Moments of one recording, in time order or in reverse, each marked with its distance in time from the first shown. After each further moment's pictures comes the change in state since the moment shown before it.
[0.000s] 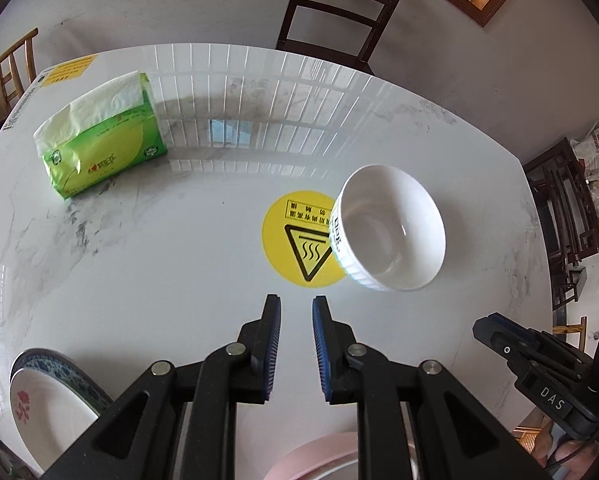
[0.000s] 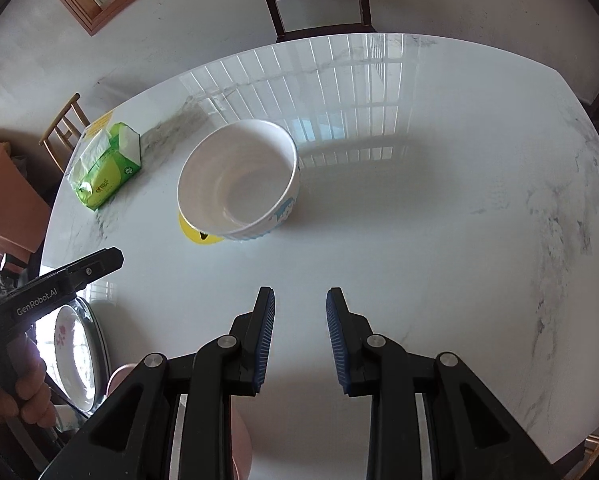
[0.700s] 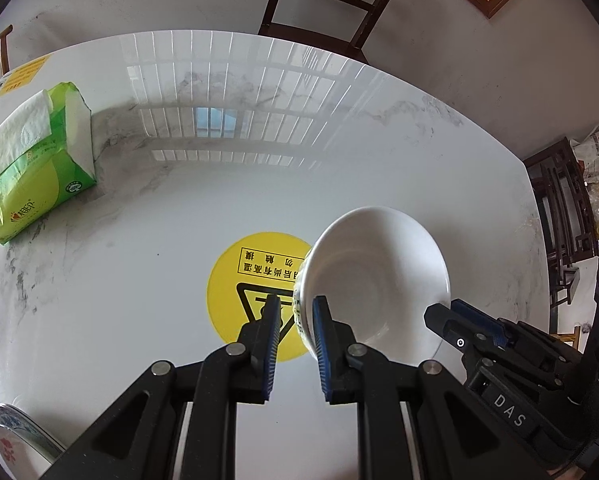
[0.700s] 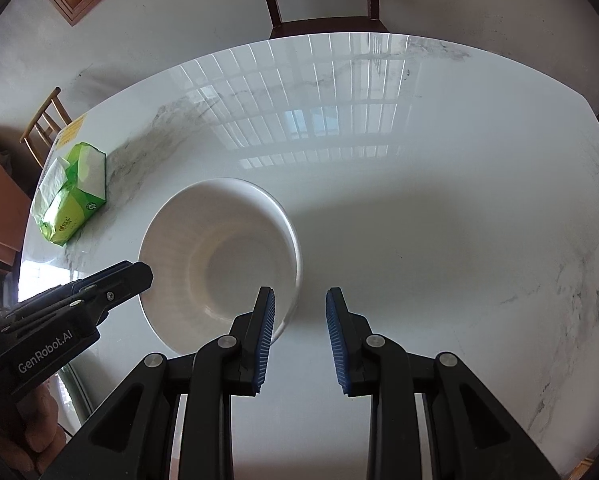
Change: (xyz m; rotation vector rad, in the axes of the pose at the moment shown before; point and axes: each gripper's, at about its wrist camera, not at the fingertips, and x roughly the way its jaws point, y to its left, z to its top) left arm 0.064 -0.019 0.053 -0.005 0.062 -0.038; right arm 0.062 0.006 0.074 -0.023 0.050 -0.054
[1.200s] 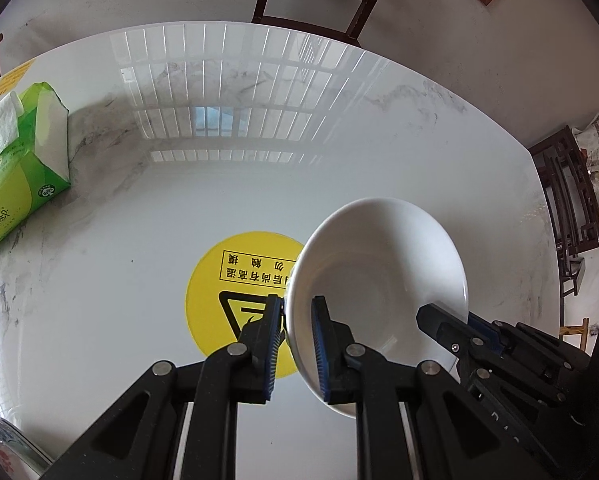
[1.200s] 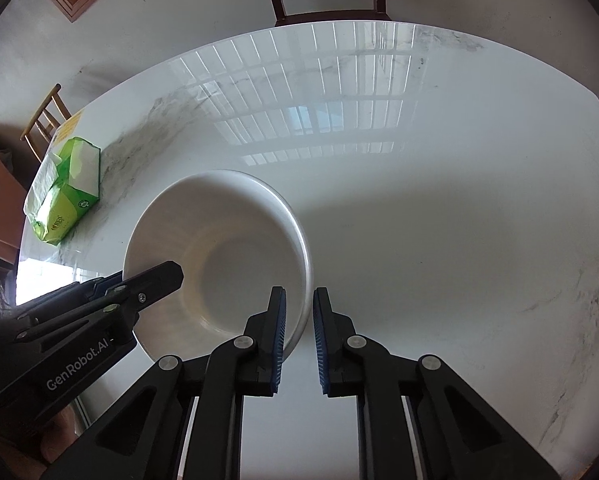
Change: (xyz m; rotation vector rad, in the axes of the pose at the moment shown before) left arm 0.023 -0.006 -0.001 0.028 0.007 0.020; right arm 0.023 0.004 0.002 -0.010 0.007 0.013
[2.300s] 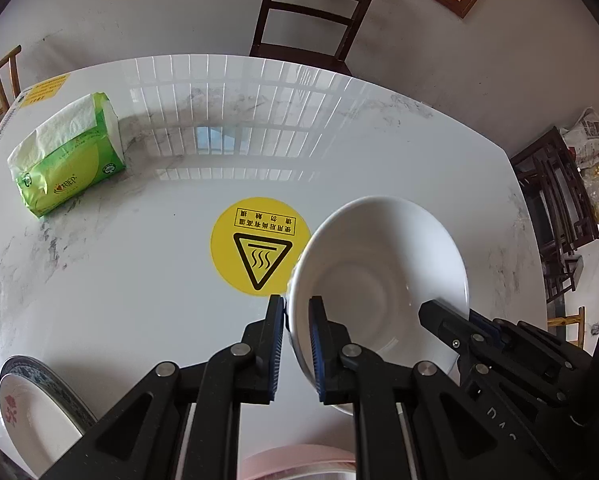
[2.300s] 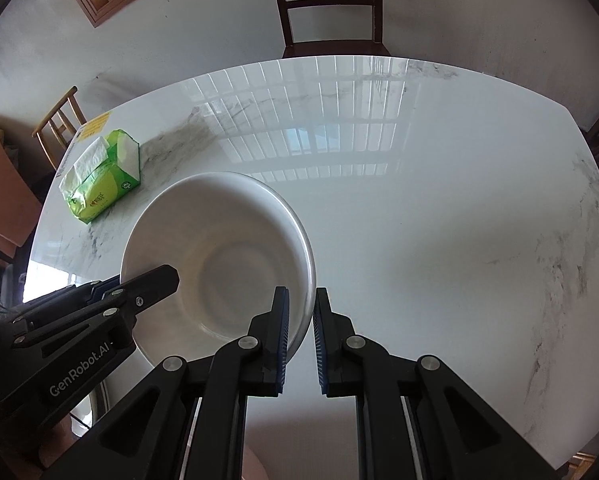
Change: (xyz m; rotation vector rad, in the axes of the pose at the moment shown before) left arm -0.079 -0.012 -0.052 0.021 -0.085 0.005; right arm -0.074 0.025 -0.051 -0.020 -0.094 -0.025
